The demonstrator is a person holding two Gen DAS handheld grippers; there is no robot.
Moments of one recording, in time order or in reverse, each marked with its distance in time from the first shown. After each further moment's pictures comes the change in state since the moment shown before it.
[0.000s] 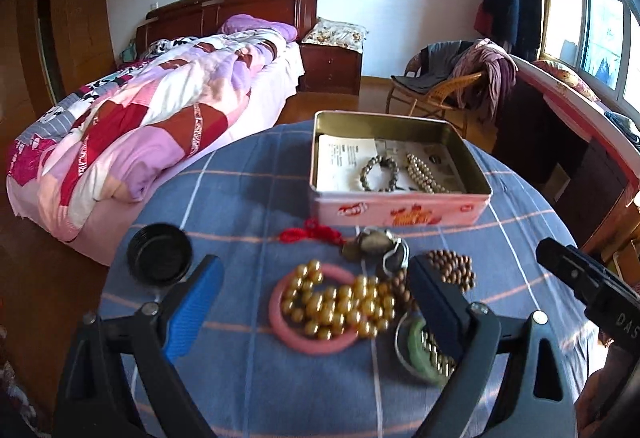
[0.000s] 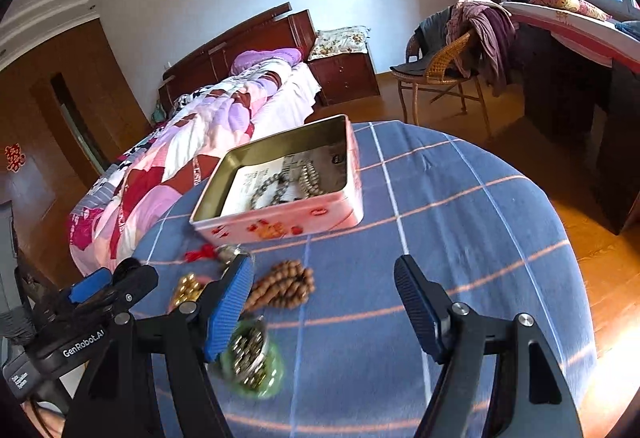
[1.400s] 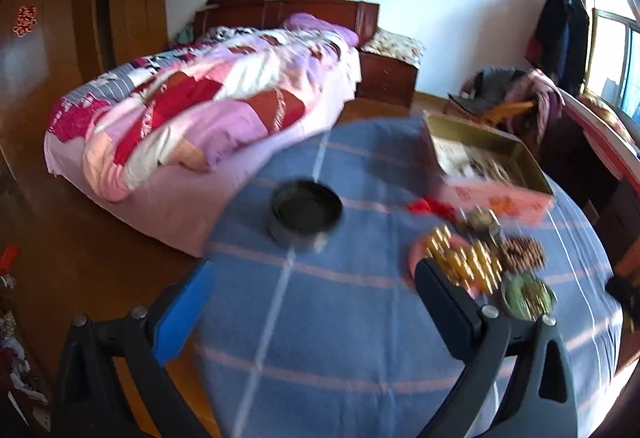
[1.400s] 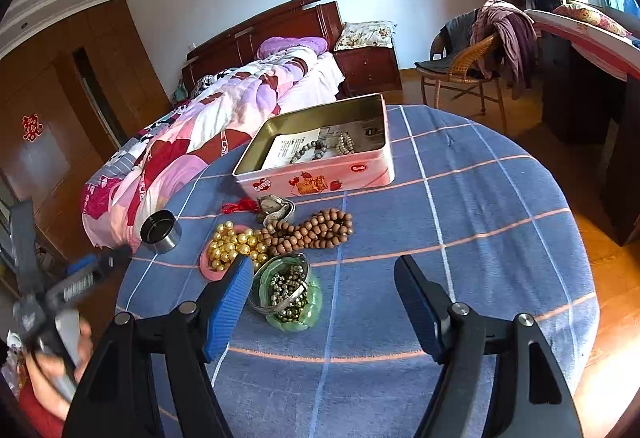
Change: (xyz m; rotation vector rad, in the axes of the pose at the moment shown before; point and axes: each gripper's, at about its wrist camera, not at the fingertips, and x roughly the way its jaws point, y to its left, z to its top) left arm -0.012 0.105 -0.036 -0.138 -0.044 0.120; right arm -0.026 0.024 -0.035 -0.073 0.039 0.047
